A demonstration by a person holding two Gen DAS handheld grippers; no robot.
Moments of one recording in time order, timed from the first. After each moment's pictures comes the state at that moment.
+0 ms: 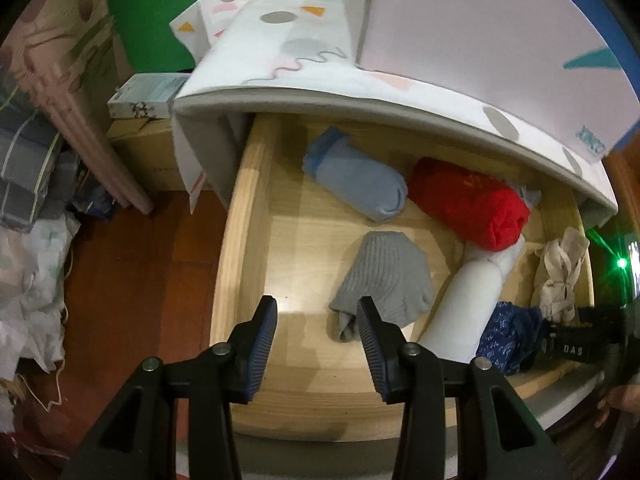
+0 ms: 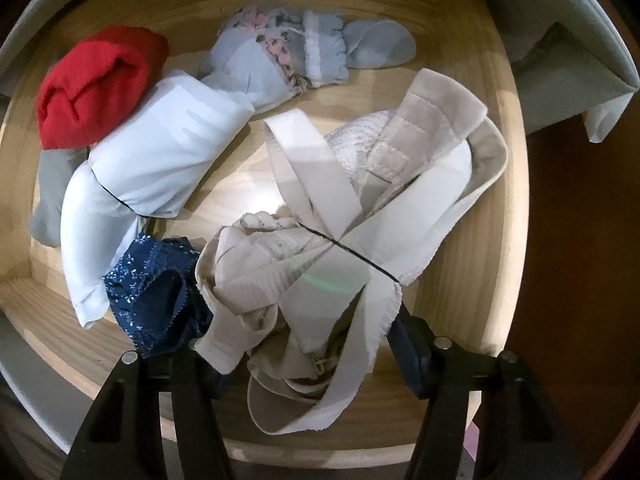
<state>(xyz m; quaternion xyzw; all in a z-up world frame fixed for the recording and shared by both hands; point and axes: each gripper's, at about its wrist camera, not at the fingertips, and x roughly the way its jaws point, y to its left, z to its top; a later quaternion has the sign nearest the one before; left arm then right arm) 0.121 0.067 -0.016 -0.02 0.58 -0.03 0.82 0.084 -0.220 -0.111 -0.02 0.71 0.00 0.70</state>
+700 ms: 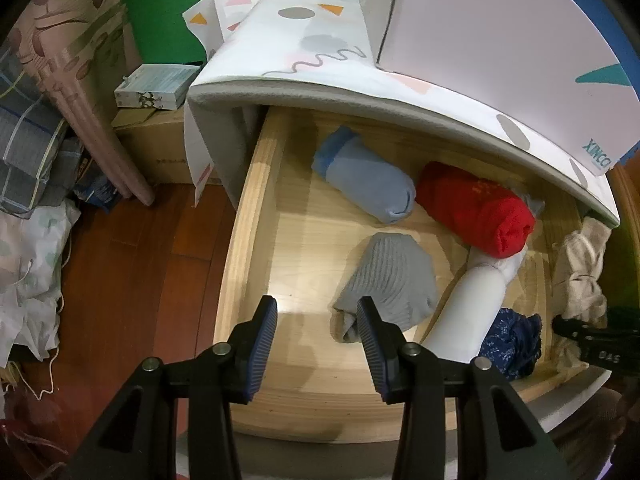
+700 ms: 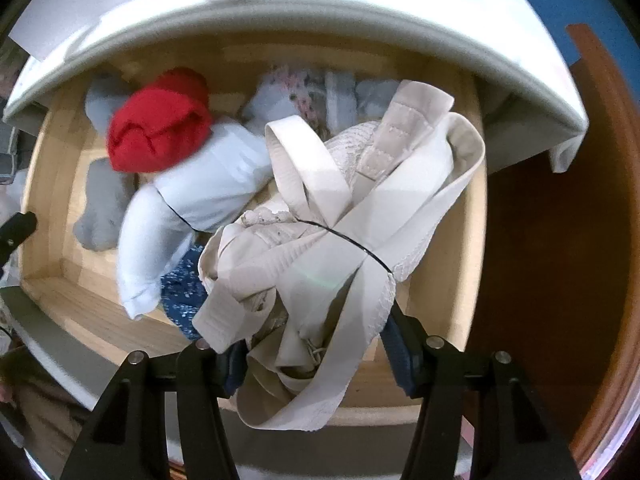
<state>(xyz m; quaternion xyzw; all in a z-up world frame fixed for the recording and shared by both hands) 0.123 0.071 -0.017 -0.04 0.58 -0.02 0.82 0.088 -0.219 -0.051 -0.02 0.68 0.02 0.73</state>
